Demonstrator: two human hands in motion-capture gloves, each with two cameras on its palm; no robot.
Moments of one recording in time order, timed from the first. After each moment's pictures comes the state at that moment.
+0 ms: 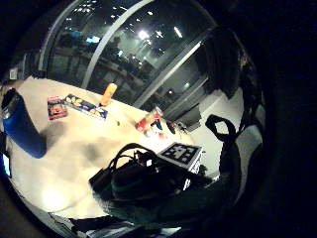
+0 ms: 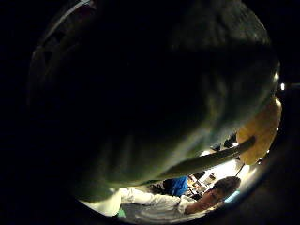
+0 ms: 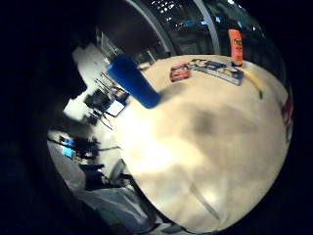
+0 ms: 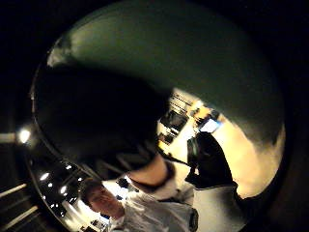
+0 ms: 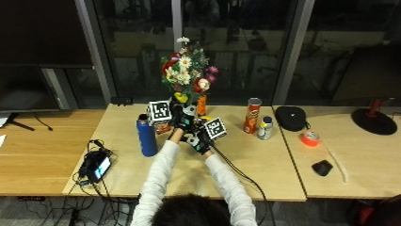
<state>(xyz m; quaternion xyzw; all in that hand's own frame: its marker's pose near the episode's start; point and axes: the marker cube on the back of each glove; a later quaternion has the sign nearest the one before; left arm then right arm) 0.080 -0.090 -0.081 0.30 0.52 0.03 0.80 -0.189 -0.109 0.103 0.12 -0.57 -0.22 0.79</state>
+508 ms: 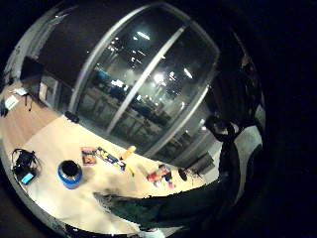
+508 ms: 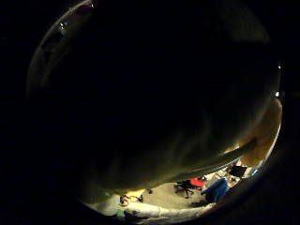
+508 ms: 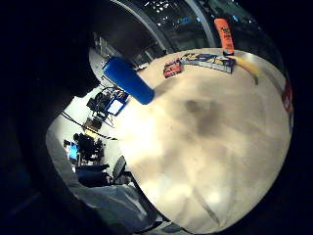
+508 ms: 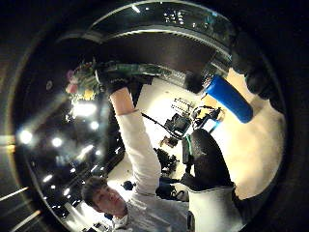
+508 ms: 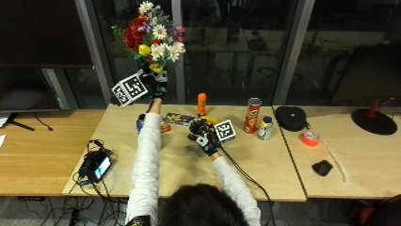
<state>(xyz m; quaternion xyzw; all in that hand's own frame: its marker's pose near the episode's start) -0.030 -0.099 -0.245 0.52 0.40 -0.08 0.75 -0.149 -0.108 0.123 0.13 -0.60 -0.21 0.76</state>
